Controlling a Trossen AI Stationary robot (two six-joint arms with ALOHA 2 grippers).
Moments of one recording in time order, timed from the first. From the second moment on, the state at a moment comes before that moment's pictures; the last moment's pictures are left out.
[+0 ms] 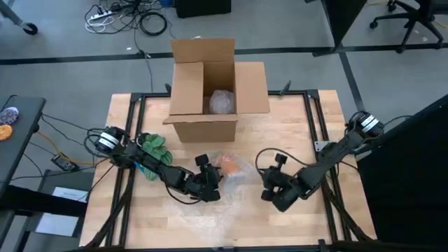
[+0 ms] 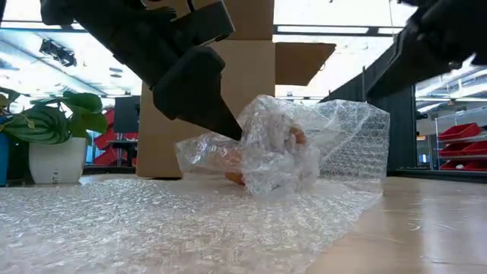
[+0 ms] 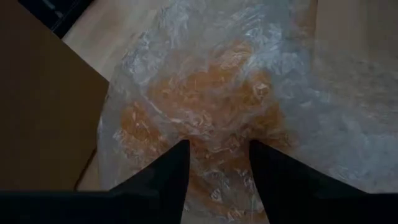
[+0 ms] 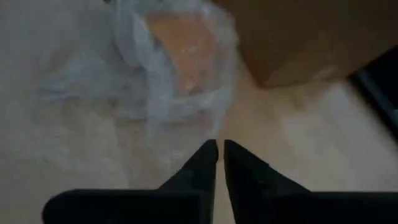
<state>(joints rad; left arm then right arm) -0.43 1.80 1.01 -0.06 -0.75 -0.34 0.66 1.54 0.90 -0.52 0.89 0.70</state>
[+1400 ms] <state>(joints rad) -0.45 1.78 1.12 -0.26 -0.72 -0.32 0.49 1.92 0.89 0.34 0.92 0.20</state>
